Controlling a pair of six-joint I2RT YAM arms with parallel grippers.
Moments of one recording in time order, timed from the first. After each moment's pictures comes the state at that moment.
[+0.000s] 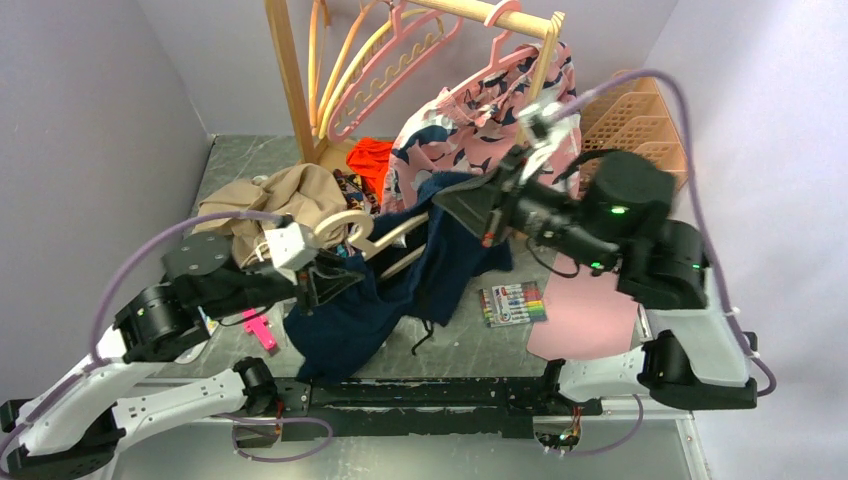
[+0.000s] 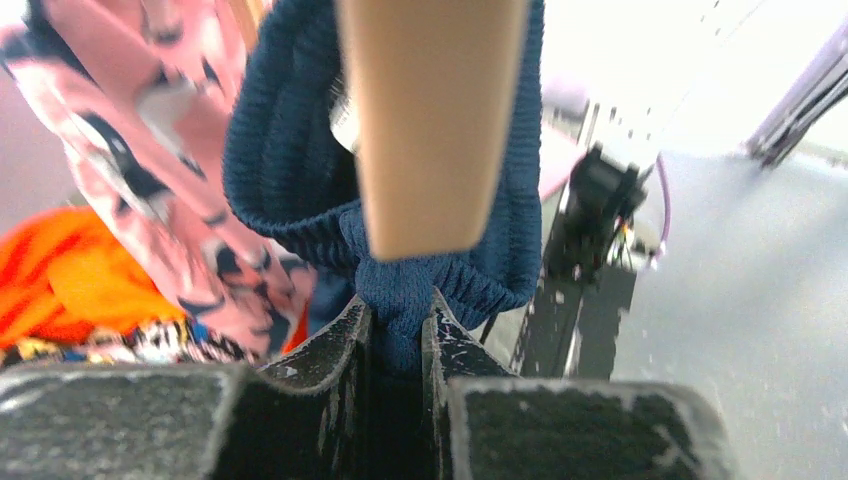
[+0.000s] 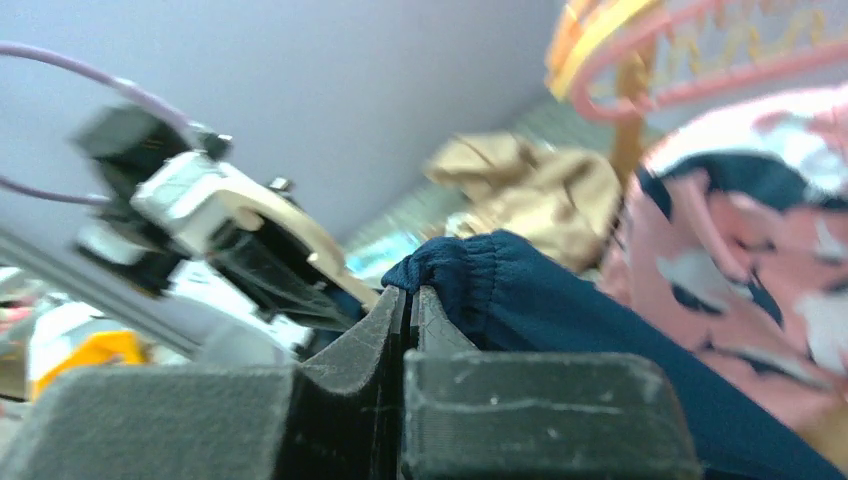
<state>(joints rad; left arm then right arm) -1.00 0.72 1.15 -0.59 0.19 0.00 1.17 1.21 1.97 -0.88 0.24 0.30</state>
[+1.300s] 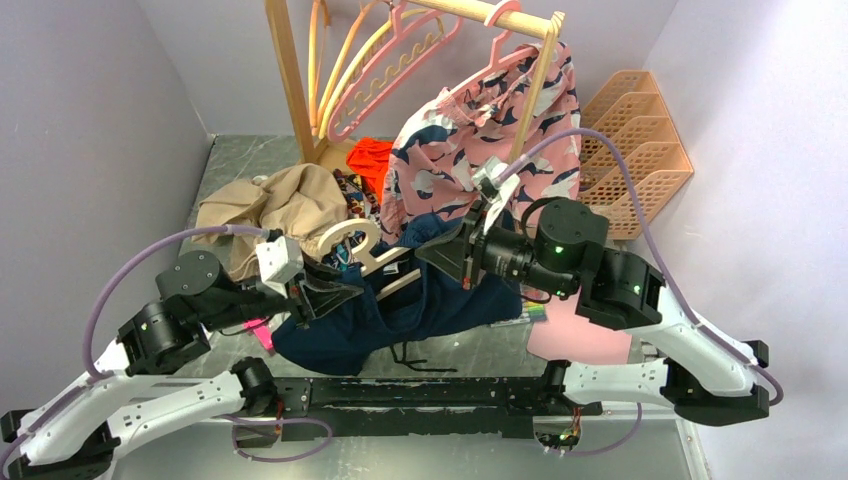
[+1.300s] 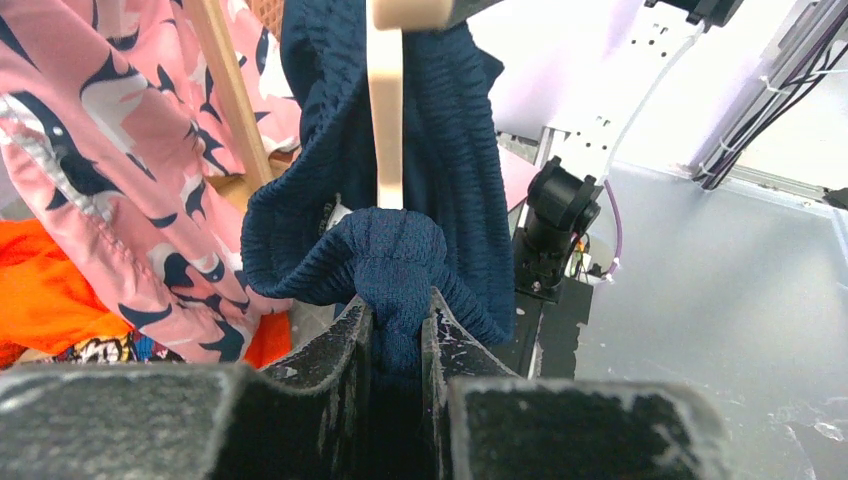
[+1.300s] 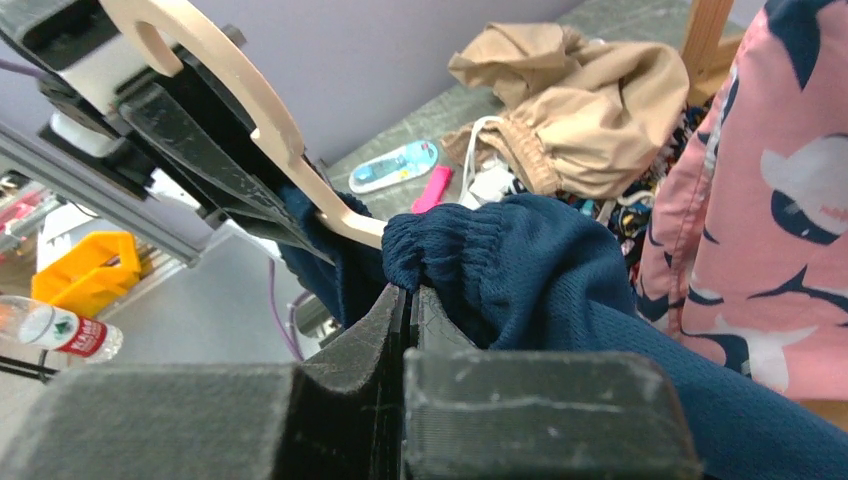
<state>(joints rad) -1.00 0.61 1.03 -0.42 0.25 -0.08 1.17 1.02 1.51 -0.61 0.06 0.30</state>
